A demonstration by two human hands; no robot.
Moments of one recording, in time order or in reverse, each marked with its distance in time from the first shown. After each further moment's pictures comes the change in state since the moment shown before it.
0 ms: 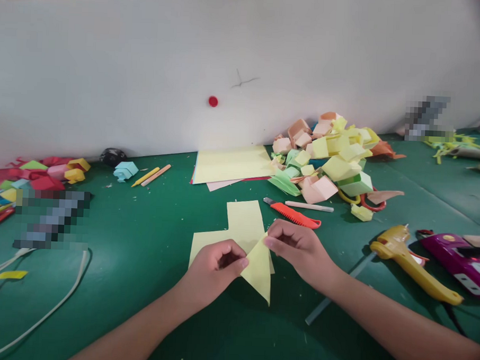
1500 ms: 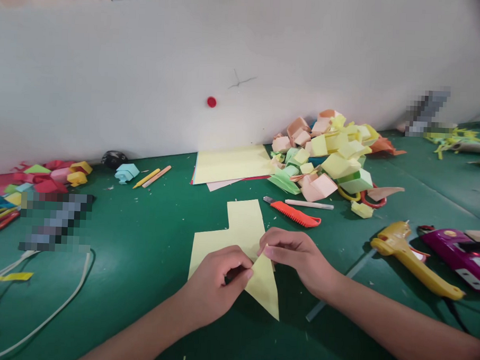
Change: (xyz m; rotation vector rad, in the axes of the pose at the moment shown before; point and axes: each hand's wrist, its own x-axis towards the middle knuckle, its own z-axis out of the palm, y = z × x) left_hand -0.011 0.005 0.005 0.278 -0.063 0.204; right_hand -0.008 0.006 0.007 0.269 -0.085 0.052
